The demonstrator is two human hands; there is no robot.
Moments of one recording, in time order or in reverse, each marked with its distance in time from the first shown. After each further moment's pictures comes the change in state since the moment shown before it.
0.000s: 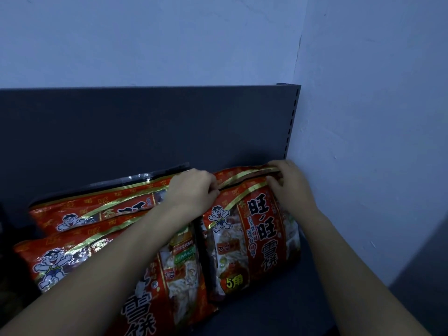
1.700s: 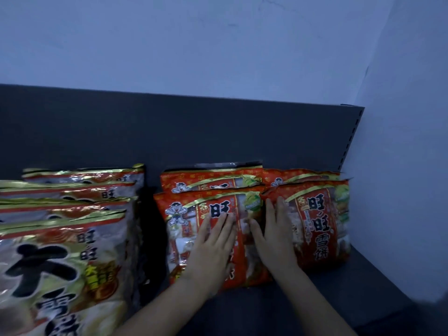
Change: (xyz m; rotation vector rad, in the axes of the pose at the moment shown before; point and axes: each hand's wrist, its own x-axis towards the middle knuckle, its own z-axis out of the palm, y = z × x) left_hand -0.199 -0.055 0.038 0.498 -0.146 0.088; right_hand -0.145 -0.148 0.073 -0.082 -0.266 0.063
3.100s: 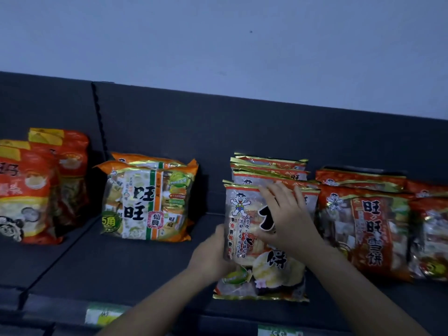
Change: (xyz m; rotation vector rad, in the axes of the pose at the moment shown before) left_hand -0.300 -0.209 0.031 -1.086 -0.134 -0.658; right_hand -0.126 -0.307 0.056 -0.326 -0.096 -0.754
